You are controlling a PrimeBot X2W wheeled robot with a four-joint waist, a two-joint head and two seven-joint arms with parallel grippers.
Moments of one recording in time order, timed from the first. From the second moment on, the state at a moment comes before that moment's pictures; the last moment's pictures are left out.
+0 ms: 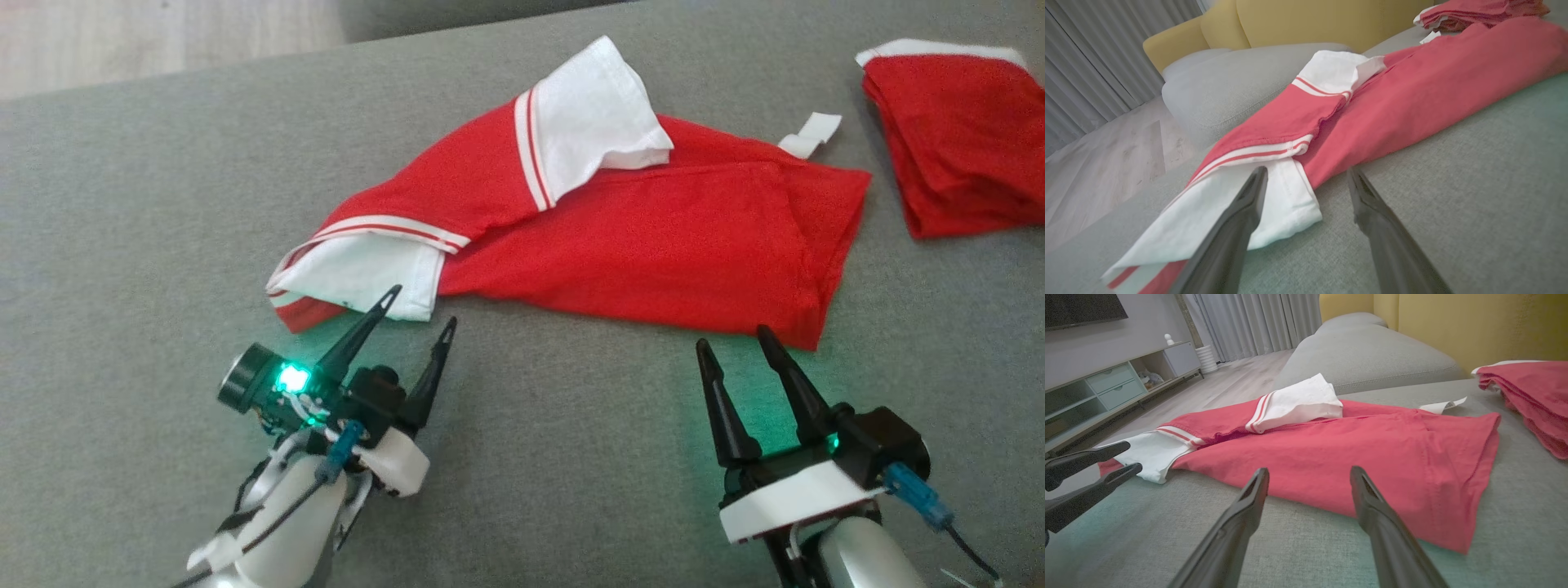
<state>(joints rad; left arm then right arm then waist) -0.39 0.17 -0.52 0.55 0.05 0.01 -0.25 -0.04 -0.05 0.22 0.24 0.17 0.13 -0.26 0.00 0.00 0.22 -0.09</state>
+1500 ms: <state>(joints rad) -0.29 0.37 -0.32 0.01 -0.09 0.06 -0.20 -0.22 -0.19 0.20 0.38 0.25 0.13 -0.24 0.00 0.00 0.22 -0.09</state>
